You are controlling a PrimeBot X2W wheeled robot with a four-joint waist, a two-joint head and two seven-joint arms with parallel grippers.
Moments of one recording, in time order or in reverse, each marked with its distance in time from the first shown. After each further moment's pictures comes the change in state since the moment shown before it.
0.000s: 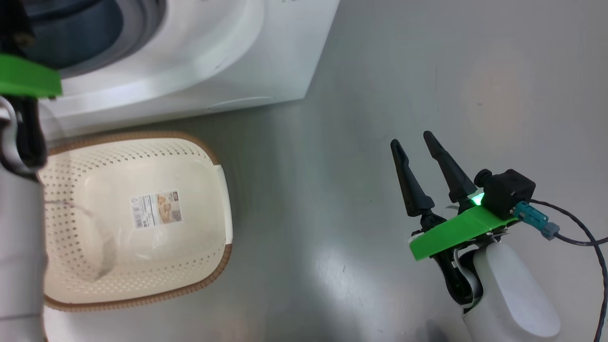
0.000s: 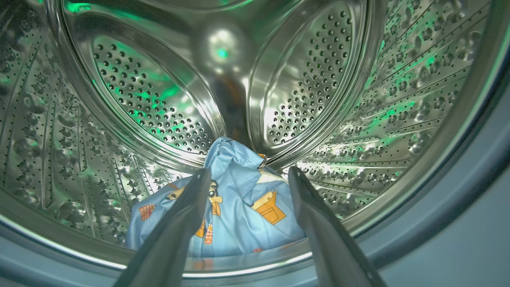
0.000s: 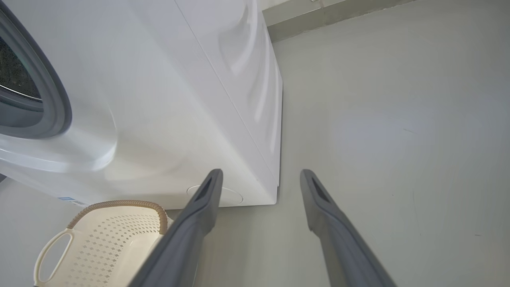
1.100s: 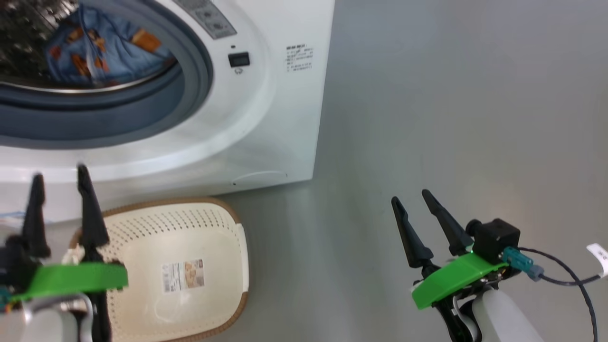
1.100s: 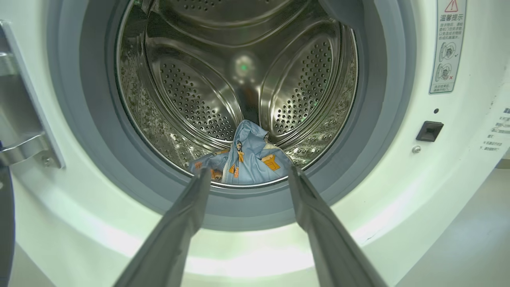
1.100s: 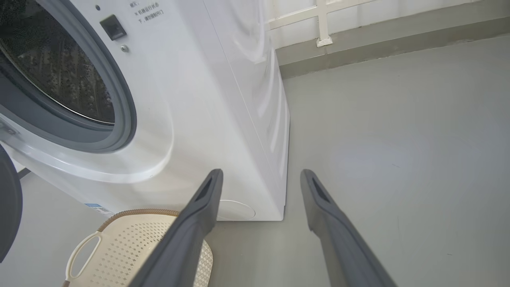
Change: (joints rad) left arm 0.703 -0.124 0.132 -0.414 0.095 0.041 0.000; right arm 0.133 0.001 -0.001 0.057 -0.027 0.000 0.000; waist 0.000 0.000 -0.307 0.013
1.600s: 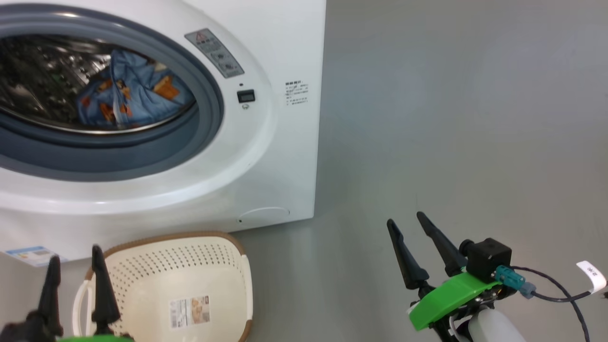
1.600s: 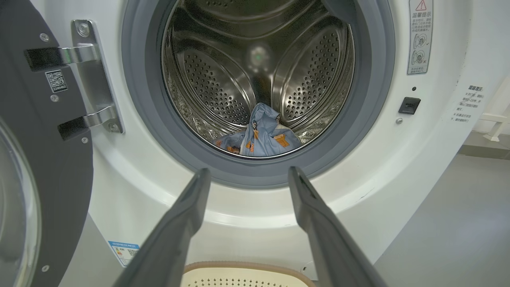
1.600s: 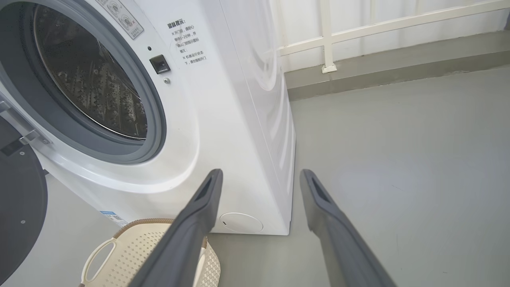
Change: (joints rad) left arm 0.257 -0.062 0.052 -0.053 0.053 -0.001 0.000; right arm 0.059 0.001 0.018 0.005 -0.003 0.000 0.000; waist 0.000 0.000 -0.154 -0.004
